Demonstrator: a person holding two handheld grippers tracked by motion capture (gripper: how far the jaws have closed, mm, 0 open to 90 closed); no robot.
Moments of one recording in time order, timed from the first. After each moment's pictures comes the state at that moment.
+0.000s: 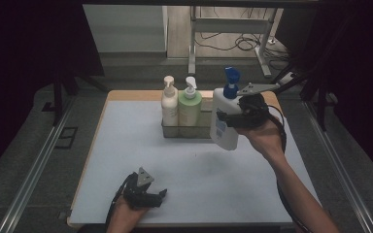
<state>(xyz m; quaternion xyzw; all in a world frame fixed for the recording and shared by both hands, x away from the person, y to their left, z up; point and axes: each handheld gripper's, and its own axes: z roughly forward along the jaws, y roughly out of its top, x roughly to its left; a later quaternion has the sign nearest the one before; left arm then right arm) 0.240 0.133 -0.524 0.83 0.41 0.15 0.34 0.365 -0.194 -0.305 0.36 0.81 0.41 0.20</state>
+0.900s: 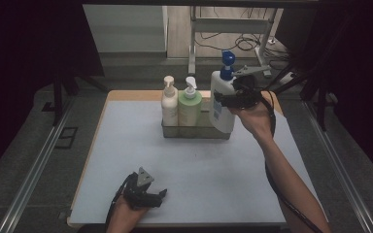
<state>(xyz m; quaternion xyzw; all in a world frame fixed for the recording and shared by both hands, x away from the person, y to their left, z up) 0.240 0.133 -0.524 0.83 0.41 0.15 0.34 0.419 -0.183 -0.300 0.38 0.79 0.41 0.24</state>
